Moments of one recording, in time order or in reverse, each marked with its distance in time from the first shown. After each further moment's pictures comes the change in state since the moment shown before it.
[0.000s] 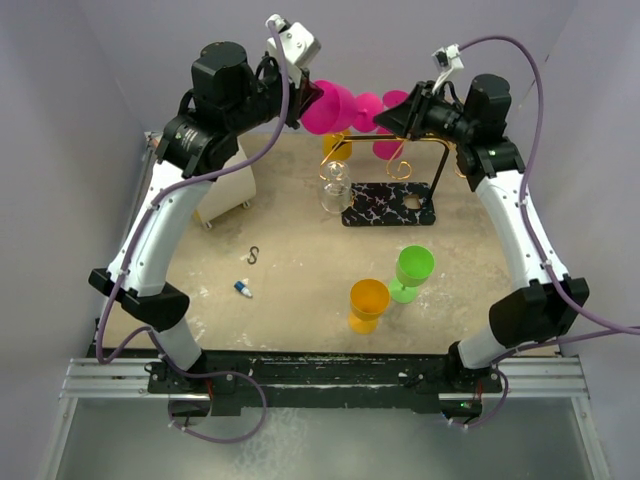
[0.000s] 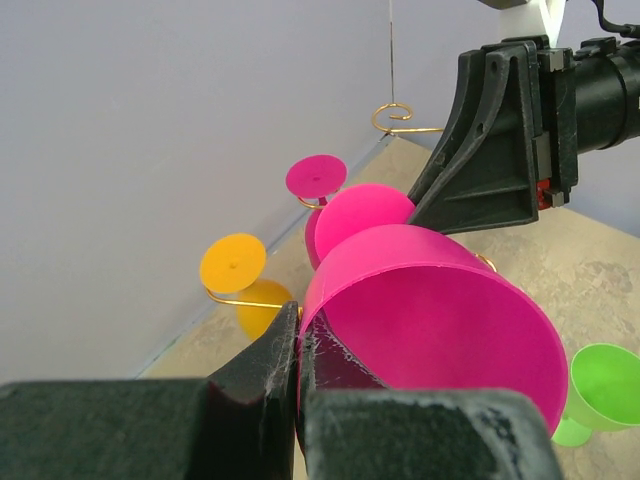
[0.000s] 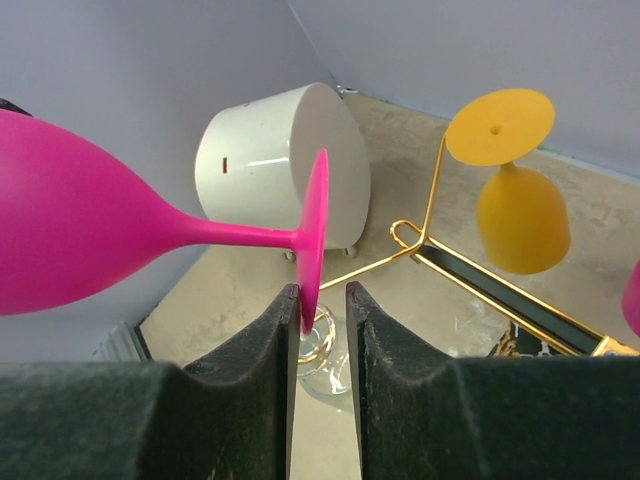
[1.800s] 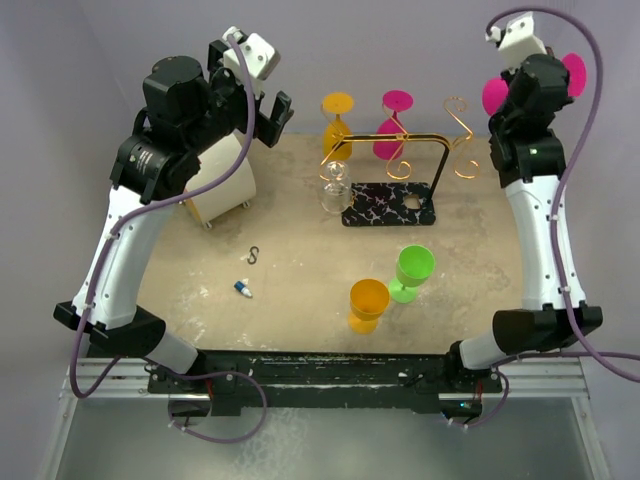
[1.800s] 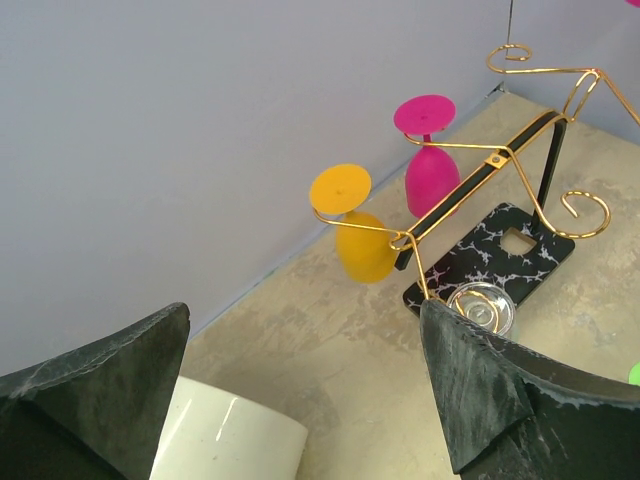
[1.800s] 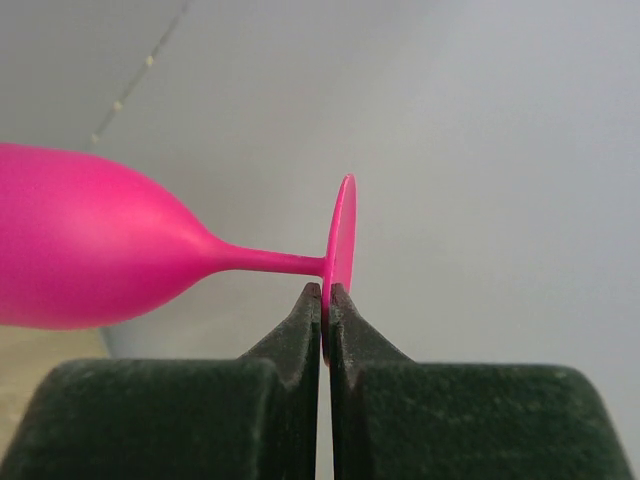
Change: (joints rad) left arm 0.076 -0.199 -0.160 -0.066 -0.154 0.113; right arm -0.080 -0.053 0.233 -0.119 1.424 -1.218
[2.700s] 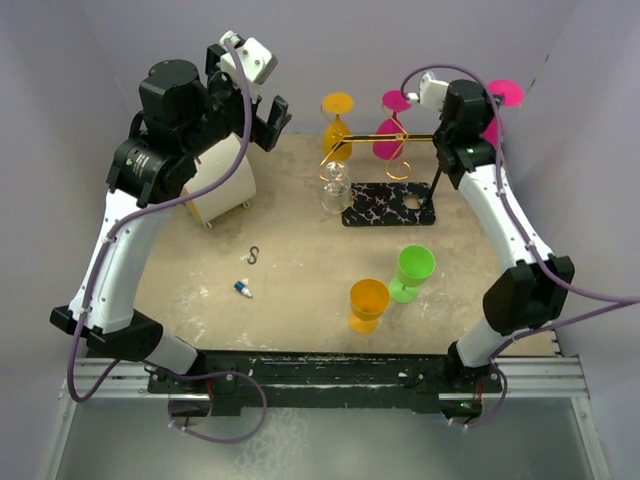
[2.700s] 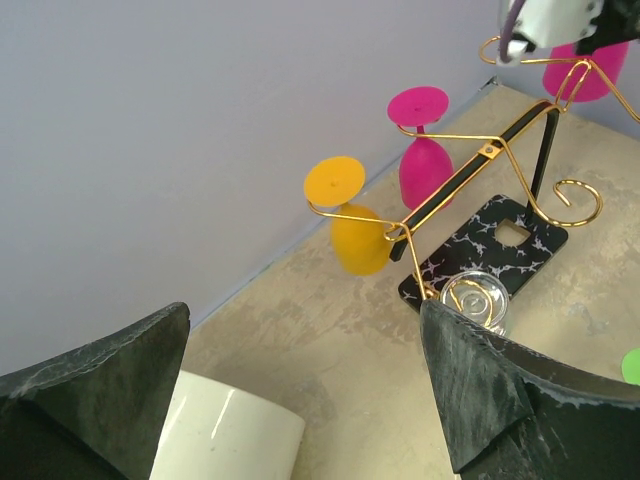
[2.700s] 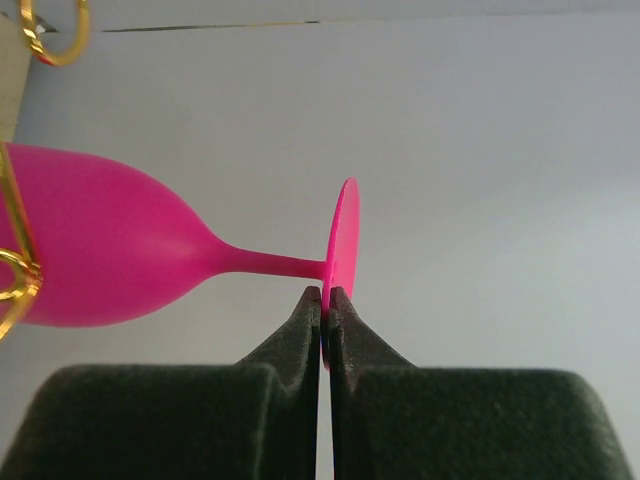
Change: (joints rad) left arm 0.009 -0.022 -0.031 -0.003 0.022 0.000; right arm 0.128 0.121 -0.280 0.212 0.045 -0.581
